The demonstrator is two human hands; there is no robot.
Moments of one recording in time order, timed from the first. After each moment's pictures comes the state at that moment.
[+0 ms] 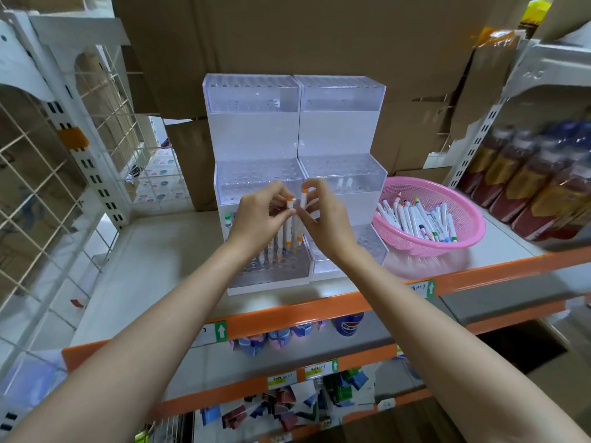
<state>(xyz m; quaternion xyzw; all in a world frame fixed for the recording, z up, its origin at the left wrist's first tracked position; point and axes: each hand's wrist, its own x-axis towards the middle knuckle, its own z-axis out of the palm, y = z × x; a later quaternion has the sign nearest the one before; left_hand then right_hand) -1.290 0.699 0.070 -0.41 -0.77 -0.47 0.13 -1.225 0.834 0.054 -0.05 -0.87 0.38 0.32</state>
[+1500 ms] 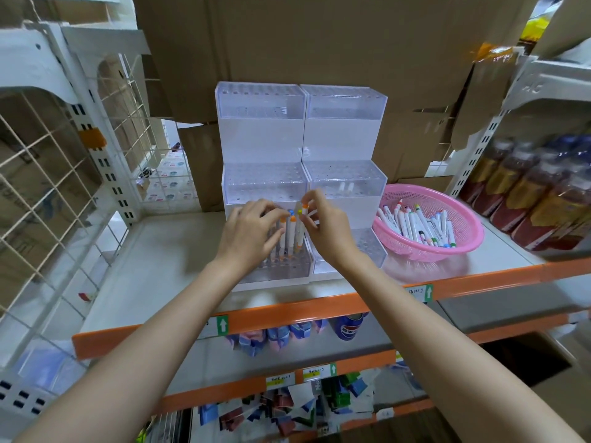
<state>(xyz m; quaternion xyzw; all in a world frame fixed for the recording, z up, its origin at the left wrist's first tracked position) -1.289 0.671 0.044 -0.43 -0.84 -0.22 0.26 -1.216 0.832 0.051 -0.04 -0.90 0.32 0.29</state>
